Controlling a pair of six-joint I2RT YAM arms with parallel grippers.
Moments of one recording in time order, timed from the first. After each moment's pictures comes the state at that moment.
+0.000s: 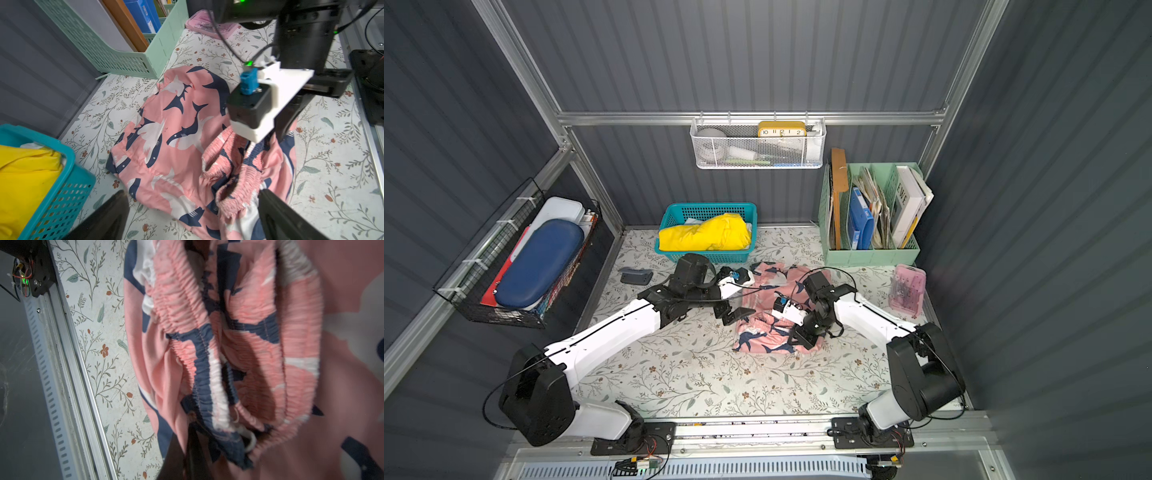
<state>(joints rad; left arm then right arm) -0.65 1.44 1.04 -0.26 0.49 0.62 0.40 1.54 0.96 -0.82 -0.57 -0.55</state>
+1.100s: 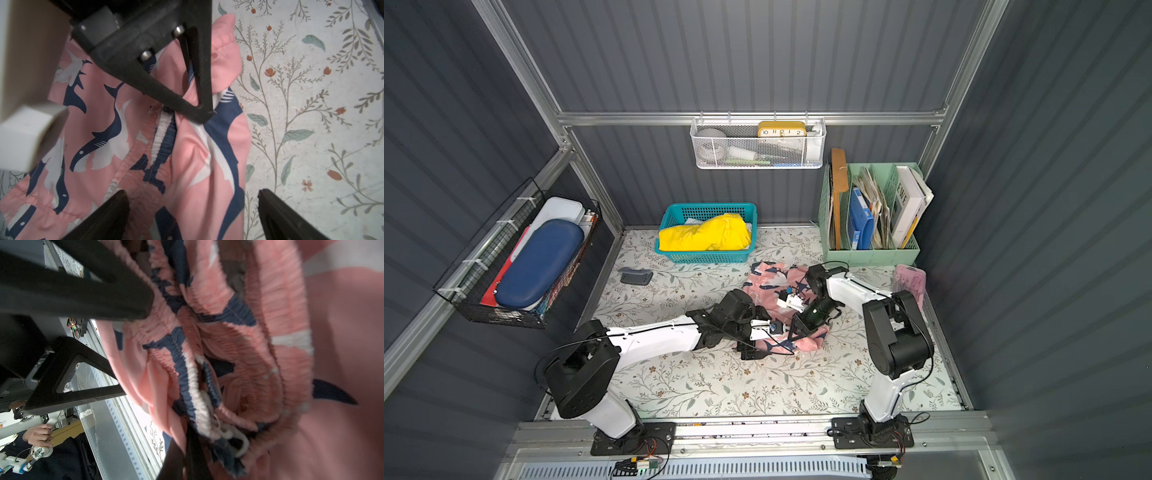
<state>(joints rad) -0.89 1.66 0.94 -0.12 0.32 0.79 0.32 1.78 1.14 -1.02 -0.69 -0.41</state>
